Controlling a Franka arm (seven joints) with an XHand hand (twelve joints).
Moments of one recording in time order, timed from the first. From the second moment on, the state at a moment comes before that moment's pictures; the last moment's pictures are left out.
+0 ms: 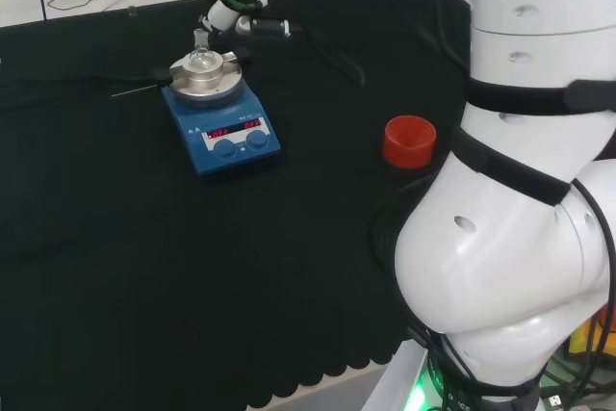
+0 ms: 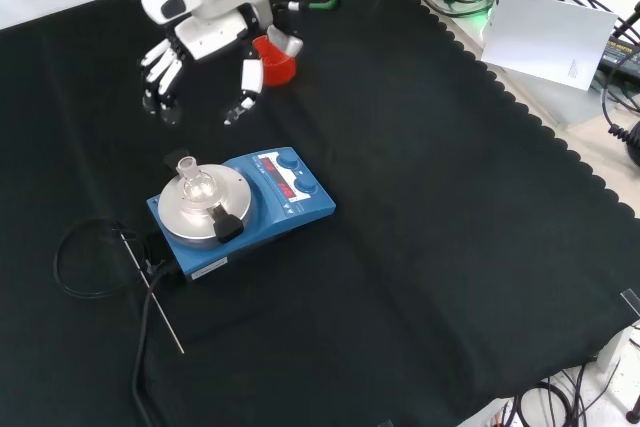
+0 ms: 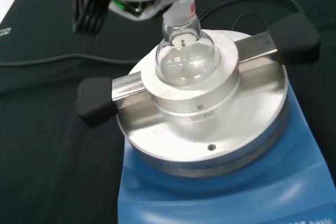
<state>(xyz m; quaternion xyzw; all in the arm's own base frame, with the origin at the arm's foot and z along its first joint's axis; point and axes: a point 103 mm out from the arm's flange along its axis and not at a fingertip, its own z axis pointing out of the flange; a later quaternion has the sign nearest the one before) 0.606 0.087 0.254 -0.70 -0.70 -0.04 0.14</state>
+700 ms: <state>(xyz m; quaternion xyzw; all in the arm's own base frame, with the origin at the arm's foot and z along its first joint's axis) 0.529 0.079 0.271 -0.71 -0.69 -0.03 0.15</state>
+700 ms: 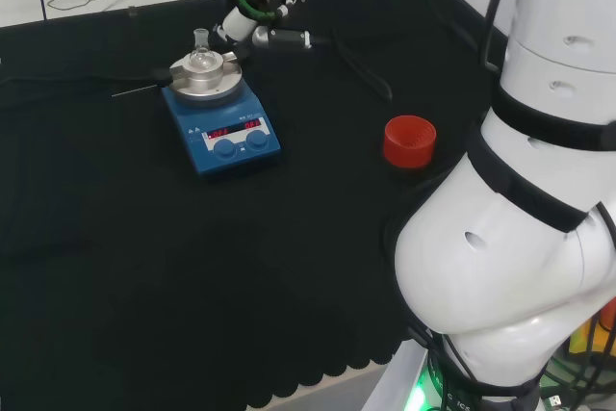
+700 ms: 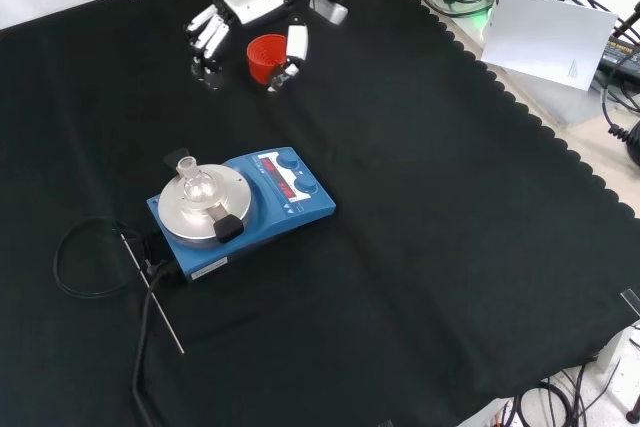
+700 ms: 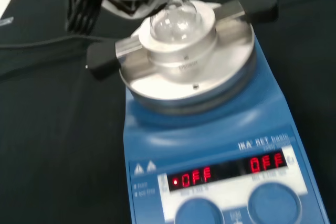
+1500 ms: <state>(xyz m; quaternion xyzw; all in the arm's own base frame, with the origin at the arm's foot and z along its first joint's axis) 0.456 0.078 0.231 -0.71 -0.67 0.05 0.21</state>
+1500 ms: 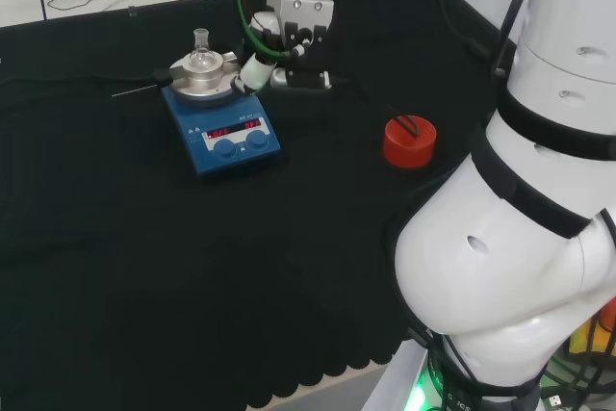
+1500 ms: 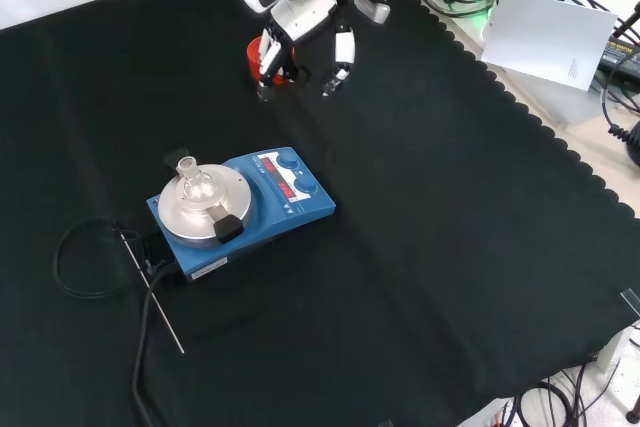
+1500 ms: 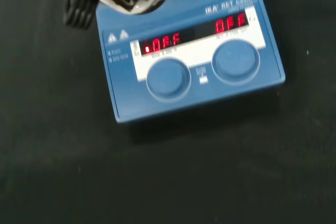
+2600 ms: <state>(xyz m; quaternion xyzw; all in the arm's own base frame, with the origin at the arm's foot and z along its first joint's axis) 0.443 0.120 0.184 -0.66 -0.69 0.16 0.27</state>
